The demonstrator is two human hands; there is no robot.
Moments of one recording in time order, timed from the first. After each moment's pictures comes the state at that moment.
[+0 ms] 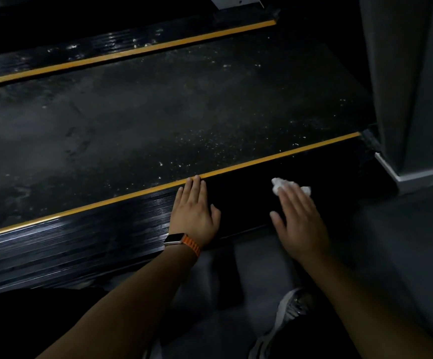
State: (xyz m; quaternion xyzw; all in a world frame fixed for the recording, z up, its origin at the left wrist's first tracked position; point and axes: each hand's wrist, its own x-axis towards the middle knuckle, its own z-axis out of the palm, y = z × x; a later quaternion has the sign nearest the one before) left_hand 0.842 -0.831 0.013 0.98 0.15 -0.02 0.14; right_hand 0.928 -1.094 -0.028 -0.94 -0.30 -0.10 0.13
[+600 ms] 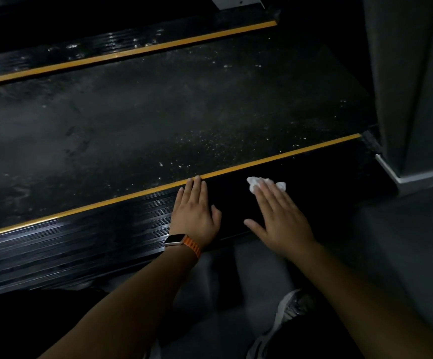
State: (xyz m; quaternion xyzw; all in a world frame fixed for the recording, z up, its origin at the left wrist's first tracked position) left_hand 0.844 -0.832 0.013 0.98 0.15 -0.03 0.13; right_hand 0.928 -1.057 -0.008 -0.93 -0.36 -0.01 0.05
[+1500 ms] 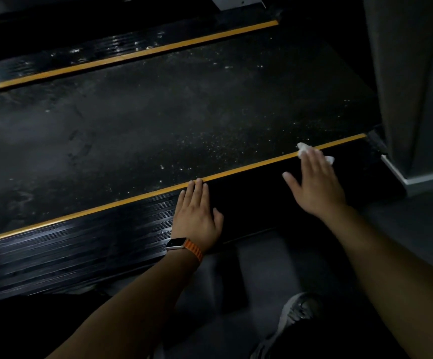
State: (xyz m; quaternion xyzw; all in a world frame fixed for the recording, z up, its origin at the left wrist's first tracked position) left_hand 0.845 -0.834 0.010 0.98 0.15 -0.02 0.13; right_hand 1.024 -1.083 0.020 -0.98 -0.19 0.07 0.07
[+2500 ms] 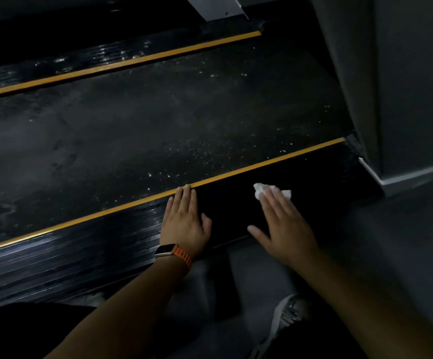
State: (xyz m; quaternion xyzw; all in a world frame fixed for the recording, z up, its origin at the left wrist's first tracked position) left_hand 0.846 -0.836 0.014 0.98 0.15 -0.02 0.13; right_hand 0.936 -1.088 -0.012 -0.94 -0.34 -0.04 0.07
